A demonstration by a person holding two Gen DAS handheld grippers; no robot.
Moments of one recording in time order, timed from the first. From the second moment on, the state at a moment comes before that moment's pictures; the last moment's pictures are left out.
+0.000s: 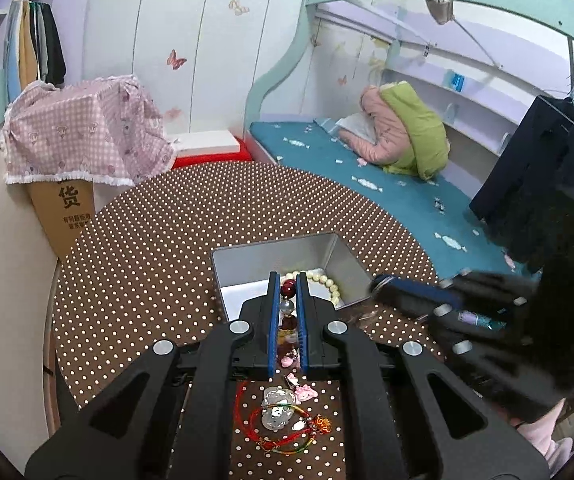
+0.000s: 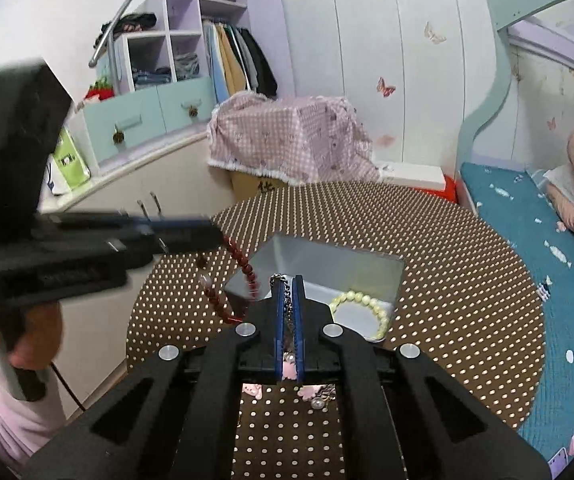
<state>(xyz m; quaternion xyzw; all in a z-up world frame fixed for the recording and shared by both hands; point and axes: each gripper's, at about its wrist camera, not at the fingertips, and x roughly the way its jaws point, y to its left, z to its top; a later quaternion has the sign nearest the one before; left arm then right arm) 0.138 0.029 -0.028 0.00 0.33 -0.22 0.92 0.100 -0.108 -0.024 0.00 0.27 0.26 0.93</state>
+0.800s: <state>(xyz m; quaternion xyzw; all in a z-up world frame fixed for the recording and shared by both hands) 0.179 0.015 -0.026 -0.01 0.34 -0.21 0.92 0.101 -0.126 -0.058 0.00 0.30 0.22 0.93</state>
